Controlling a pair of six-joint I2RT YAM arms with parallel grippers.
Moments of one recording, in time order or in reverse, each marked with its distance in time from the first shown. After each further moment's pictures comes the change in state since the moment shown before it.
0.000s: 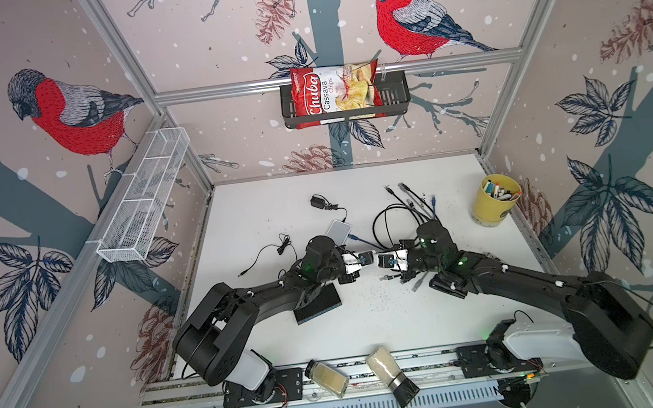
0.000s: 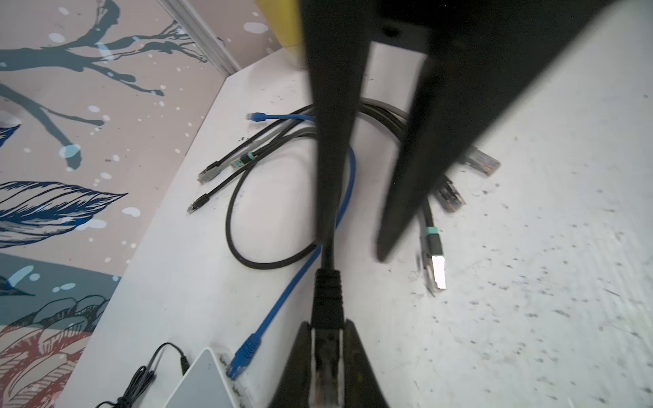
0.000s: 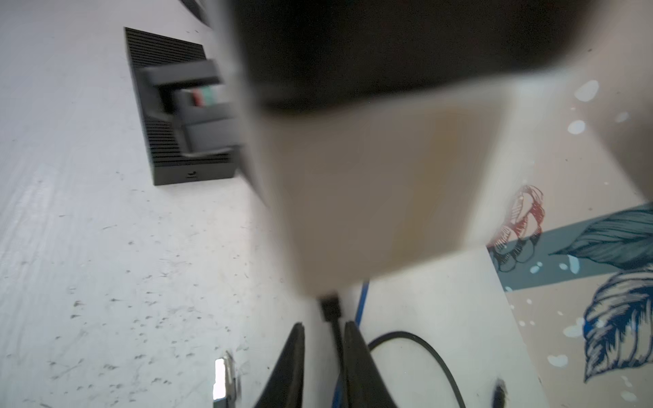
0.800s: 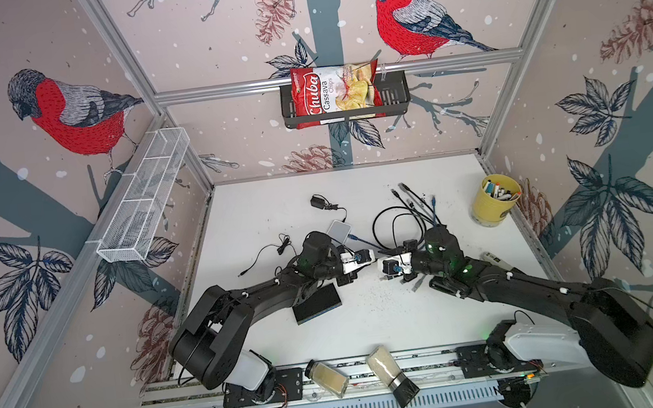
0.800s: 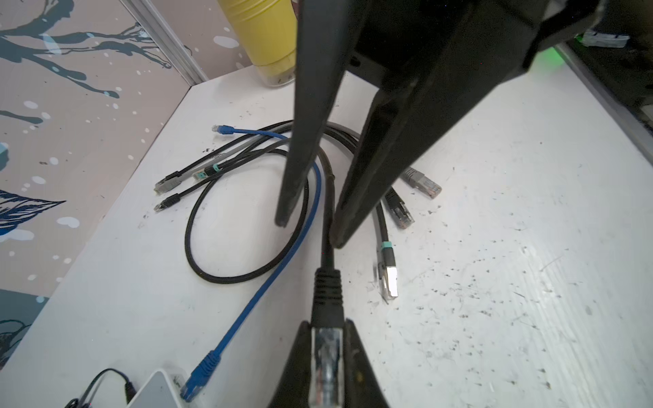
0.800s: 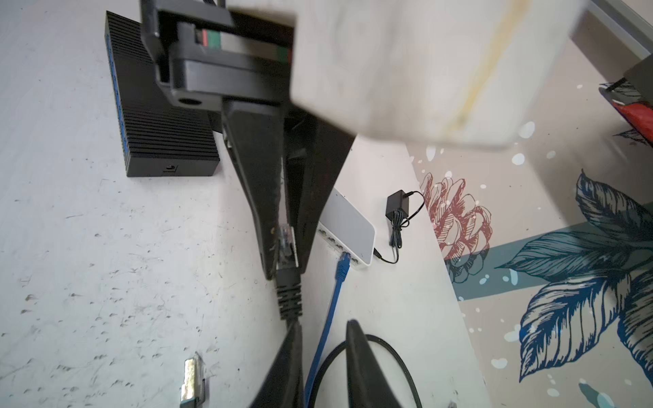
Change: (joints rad) left arm 0.038 -0.023 0.016 -0.107 0.188 -0.035; right arm -0.011 -0.039 -0.076 0.165 0.026 -0.051
